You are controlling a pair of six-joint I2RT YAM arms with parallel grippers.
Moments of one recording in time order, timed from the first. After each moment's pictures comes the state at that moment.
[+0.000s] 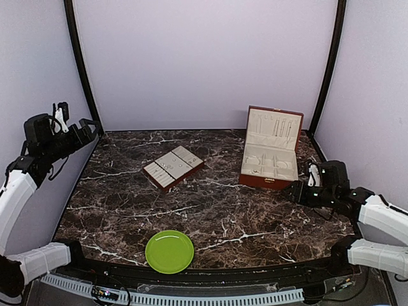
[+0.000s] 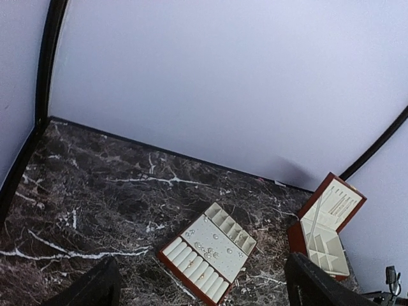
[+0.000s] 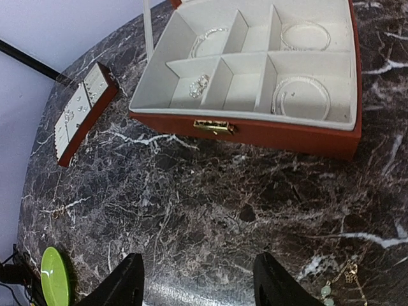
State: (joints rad) left arm 0.04 0.86 0.84 -0.24 0.31 -0.47; right arm 0.39 0.81 0.41 -0.25 -0.18 0.57
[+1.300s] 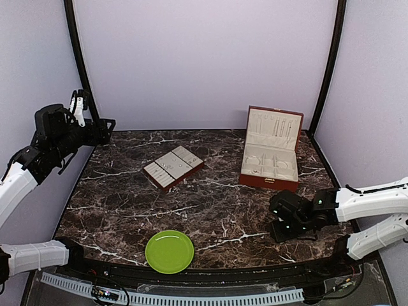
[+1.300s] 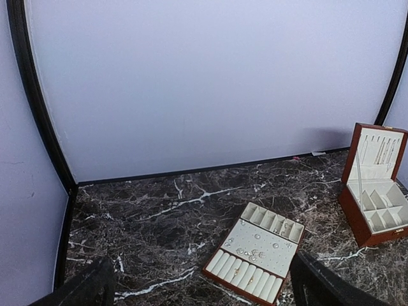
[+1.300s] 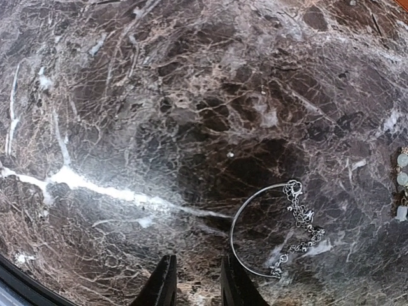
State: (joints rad) left arm -0.29 0.90 0.96 -0.28 -0.08 -0.07; right arm 1.06 1.17 0.56 -0.64 0.20 0.78
